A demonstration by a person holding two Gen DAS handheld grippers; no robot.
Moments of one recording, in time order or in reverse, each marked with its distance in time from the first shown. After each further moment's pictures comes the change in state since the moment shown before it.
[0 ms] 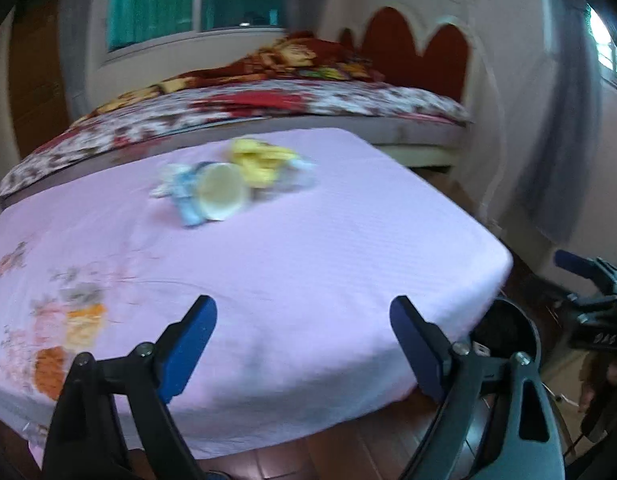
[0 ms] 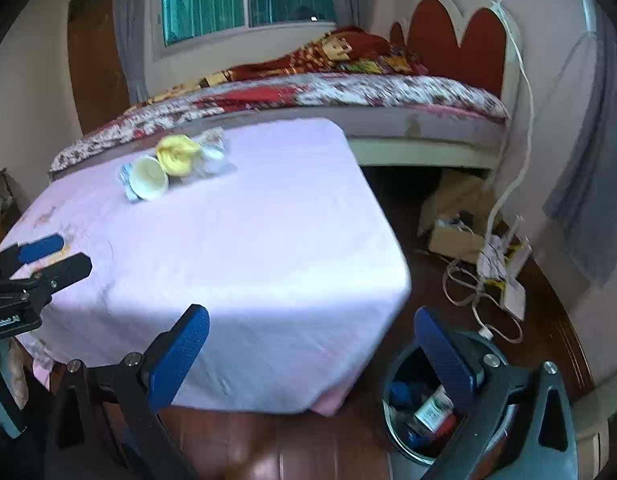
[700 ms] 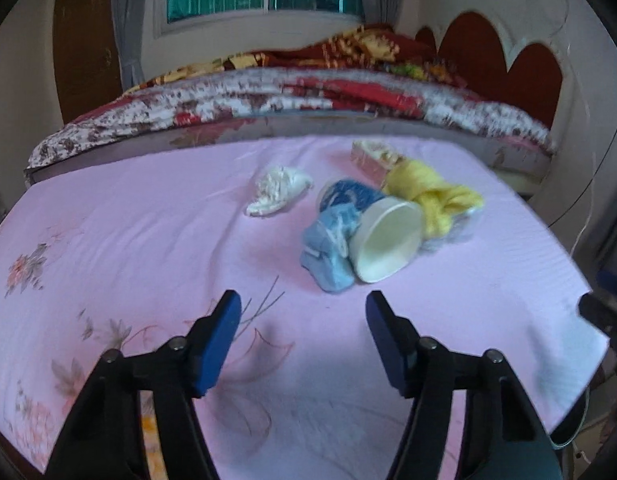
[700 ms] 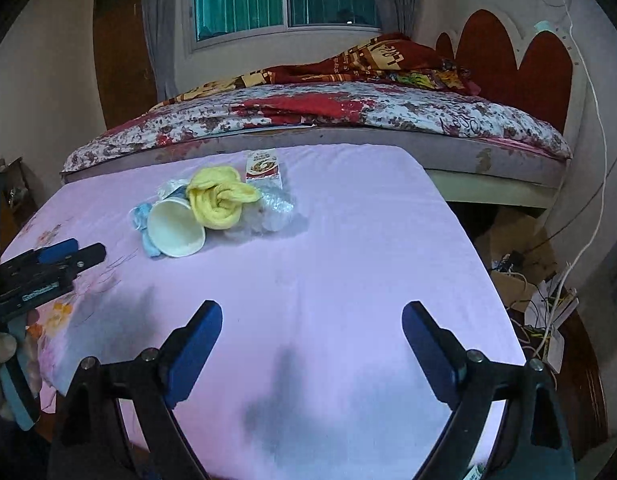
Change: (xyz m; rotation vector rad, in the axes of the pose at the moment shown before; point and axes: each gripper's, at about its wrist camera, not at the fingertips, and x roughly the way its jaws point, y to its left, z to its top) left arm 0.107 0.110 0.055 -0.104 0.066 0.150; right arm 0.116 0.086 0.090 -0.085 0.018 0.074
